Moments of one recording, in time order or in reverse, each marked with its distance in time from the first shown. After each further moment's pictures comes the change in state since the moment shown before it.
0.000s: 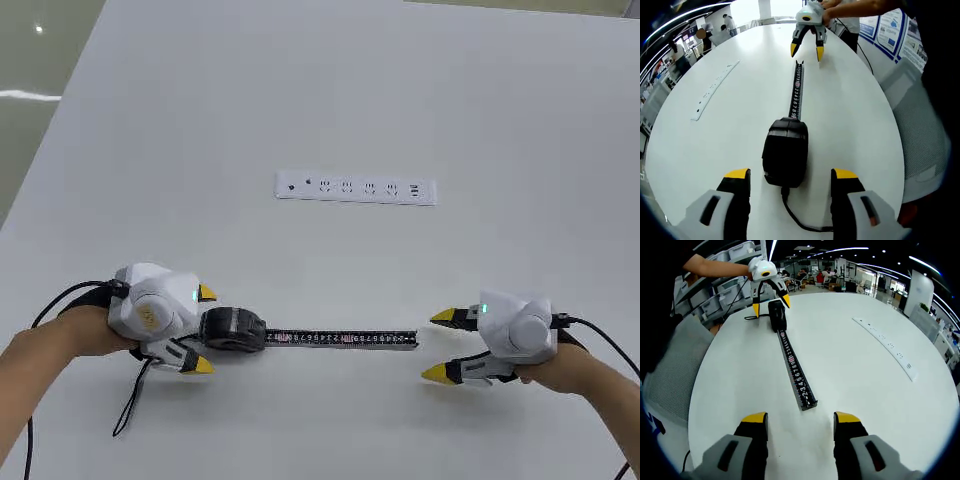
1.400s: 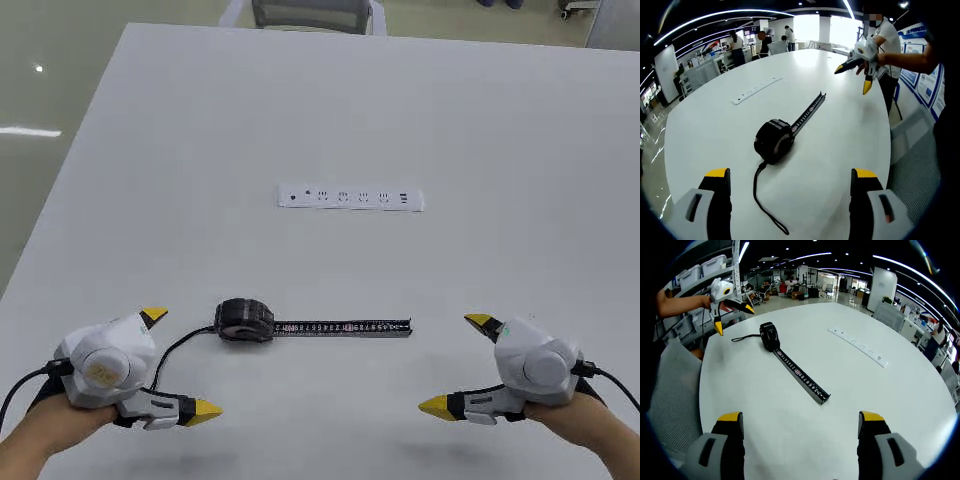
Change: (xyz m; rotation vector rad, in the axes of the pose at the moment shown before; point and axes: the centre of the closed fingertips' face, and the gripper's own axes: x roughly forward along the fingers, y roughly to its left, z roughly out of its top) left arm -0.072 -0.064 0.000 -0.385 -0.219 0.315; right arm -0.051 0.059 0.023 0.194 -0.088 -0.284
